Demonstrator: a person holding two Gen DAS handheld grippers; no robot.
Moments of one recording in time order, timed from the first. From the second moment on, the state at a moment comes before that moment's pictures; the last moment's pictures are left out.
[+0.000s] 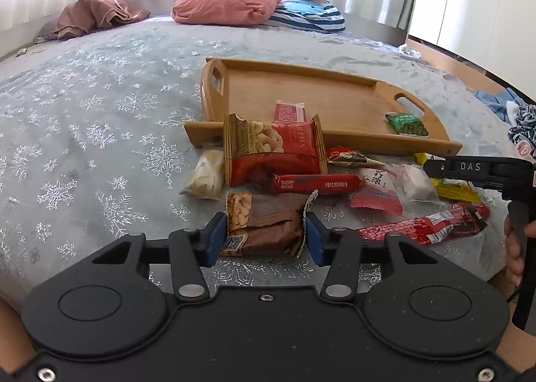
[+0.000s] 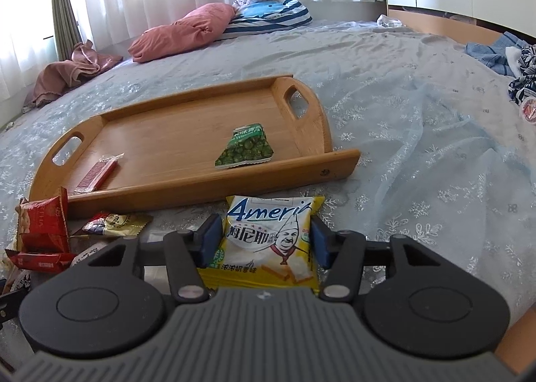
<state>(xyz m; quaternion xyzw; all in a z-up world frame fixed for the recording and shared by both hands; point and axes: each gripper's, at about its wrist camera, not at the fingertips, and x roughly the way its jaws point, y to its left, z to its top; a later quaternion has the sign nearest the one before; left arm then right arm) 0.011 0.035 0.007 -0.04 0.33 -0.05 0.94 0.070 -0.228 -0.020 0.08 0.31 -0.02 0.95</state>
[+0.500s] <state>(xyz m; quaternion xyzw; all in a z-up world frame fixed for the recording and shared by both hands) 0.001 0.040 0.041 -0.04 0.30 -0.06 0.95 0.061 -0.237 -0.003 0.07 0.30 -0.03 0.95</state>
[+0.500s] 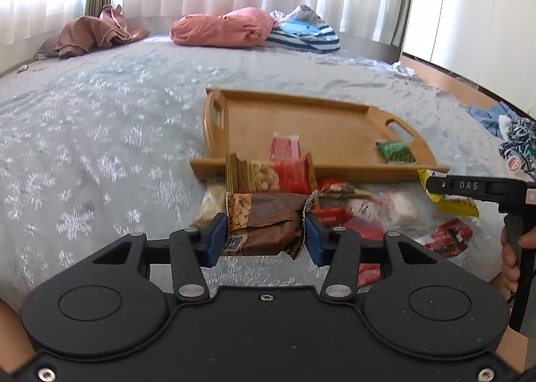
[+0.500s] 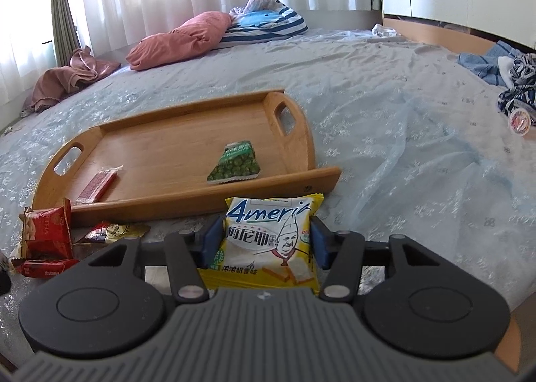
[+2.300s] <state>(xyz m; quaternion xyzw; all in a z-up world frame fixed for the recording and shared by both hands) 0.263 -0.001 0.032 -0.01 0.36 -0.06 0.93 0.258 -0.223 0.005 0.04 0.36 0.10 0.93</state>
